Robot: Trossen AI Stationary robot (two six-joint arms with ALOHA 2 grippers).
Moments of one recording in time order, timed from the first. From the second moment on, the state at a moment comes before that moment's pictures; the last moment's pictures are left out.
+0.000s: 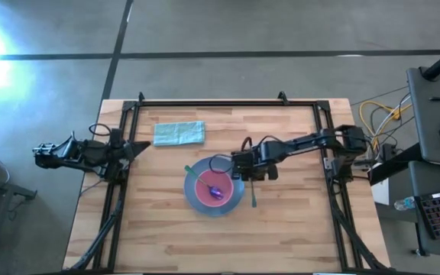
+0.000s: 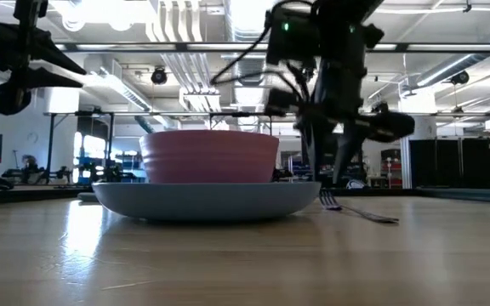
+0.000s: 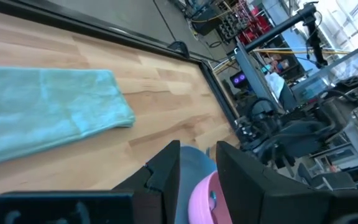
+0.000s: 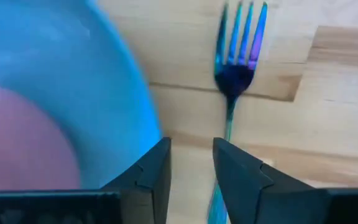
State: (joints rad) left arm -0.19 0.07 0.43 -0.74 -0.64 -1.12; right arm 0.01 1.83 1.22 -0.73 -0.11 1.51
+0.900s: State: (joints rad) left arm -0.19 0.13 0.43 -0.51 -0.72 -0.99; right arm -0.09 1.53 1.21 -0.85 -0.10 1.18
